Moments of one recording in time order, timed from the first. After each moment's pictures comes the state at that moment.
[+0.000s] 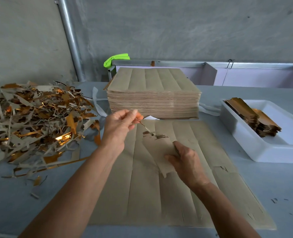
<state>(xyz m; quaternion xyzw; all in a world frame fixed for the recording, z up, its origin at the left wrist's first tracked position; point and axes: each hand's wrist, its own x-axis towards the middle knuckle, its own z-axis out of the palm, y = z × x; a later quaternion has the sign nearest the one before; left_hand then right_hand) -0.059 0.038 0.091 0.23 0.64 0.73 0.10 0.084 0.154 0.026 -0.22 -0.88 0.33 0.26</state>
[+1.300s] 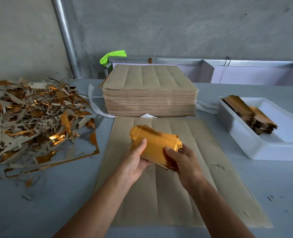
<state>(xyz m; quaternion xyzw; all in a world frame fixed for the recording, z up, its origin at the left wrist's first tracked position) -0.028 0.052 0.010 0.06 0.43 0.80 0.41 0.077 0.156 0.014 -0.31 -0.55 0.74 0.23</state>
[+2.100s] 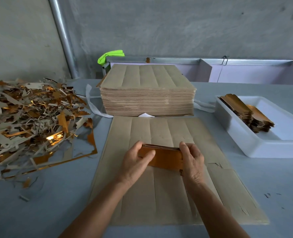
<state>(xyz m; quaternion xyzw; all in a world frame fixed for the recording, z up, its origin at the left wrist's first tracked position) -0.024 0.051 -0.008 0.34 0.75 0.56 0.14 0.081 0.168 -0.006 -0.35 -0.60 0.60 0.39</state>
